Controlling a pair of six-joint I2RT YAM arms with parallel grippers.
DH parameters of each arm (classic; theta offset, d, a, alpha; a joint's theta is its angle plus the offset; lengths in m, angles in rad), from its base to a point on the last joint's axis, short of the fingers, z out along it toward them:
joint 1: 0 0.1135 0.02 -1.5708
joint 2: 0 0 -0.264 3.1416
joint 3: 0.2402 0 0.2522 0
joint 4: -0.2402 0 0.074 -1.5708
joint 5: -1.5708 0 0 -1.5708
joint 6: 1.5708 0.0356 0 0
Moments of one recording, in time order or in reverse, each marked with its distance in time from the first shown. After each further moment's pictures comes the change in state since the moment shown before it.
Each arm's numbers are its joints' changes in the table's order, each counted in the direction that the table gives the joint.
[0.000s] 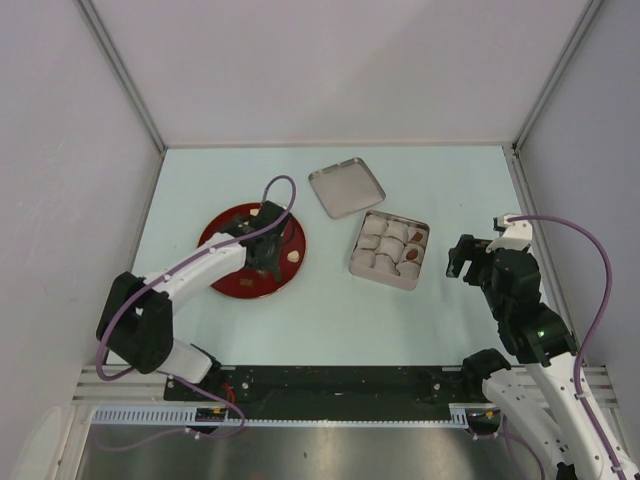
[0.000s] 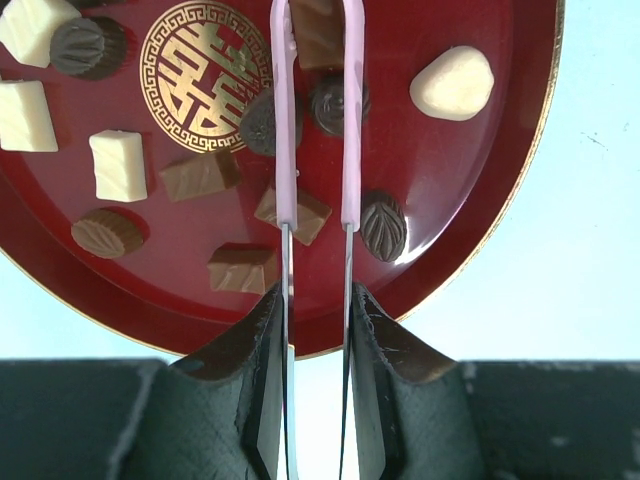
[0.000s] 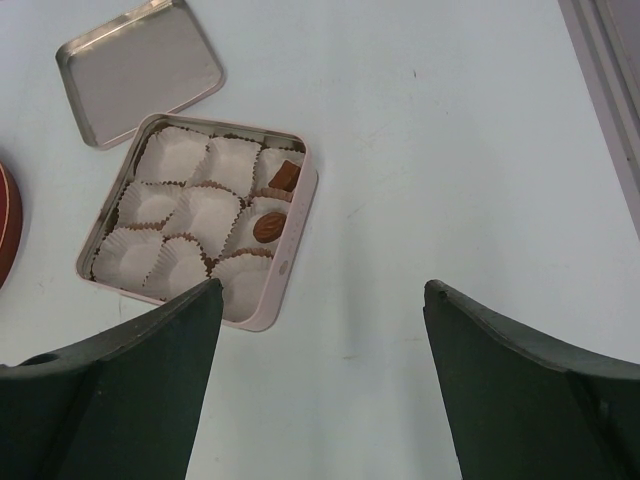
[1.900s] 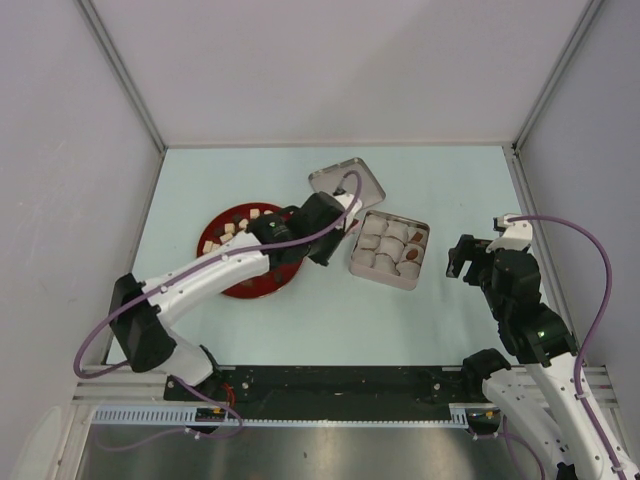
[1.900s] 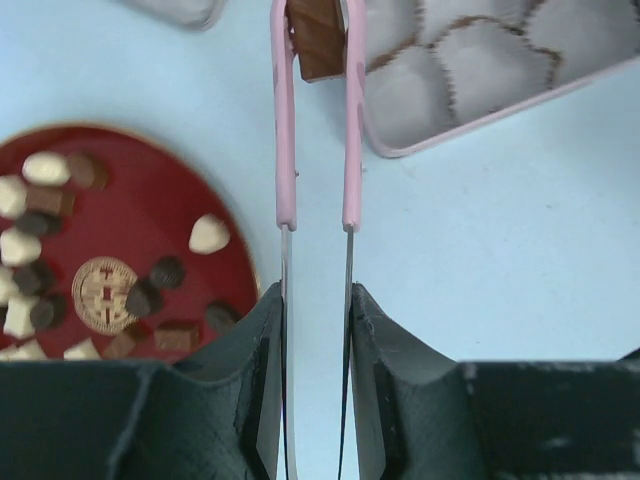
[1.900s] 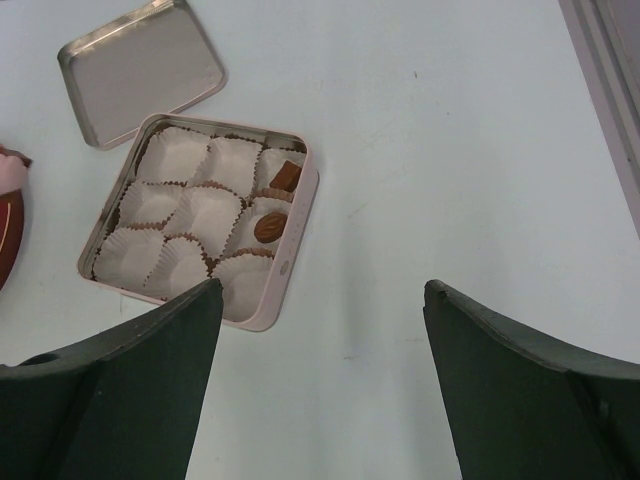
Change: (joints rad) left arm -0.327 0.022 0.336 -0.029 -0.059 0.201; right arm 0.002 -0.002 0.000 0.000 0.000 0.000
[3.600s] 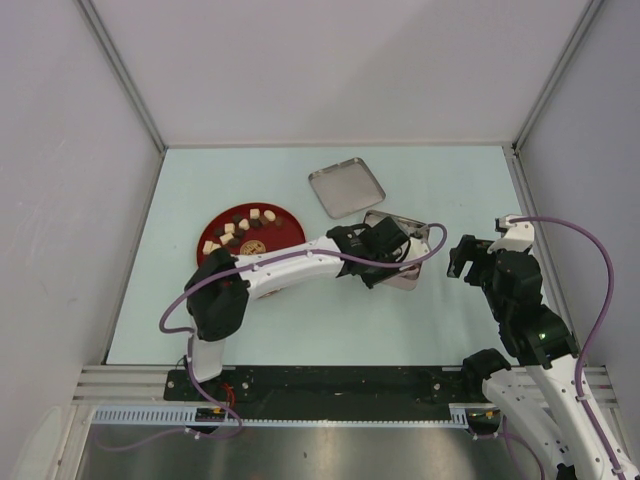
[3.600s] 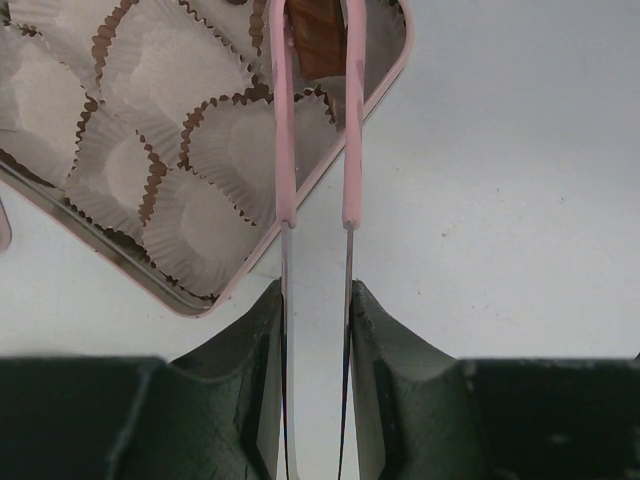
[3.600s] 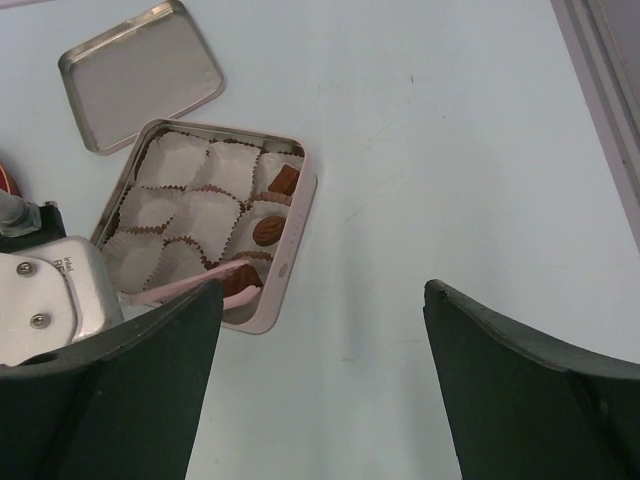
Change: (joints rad) left arm -0.190 0.436 0.237 0.078 -0.193 0.342; right arm 0.000 -0.011 0.000 0.000 -0.008 0.000
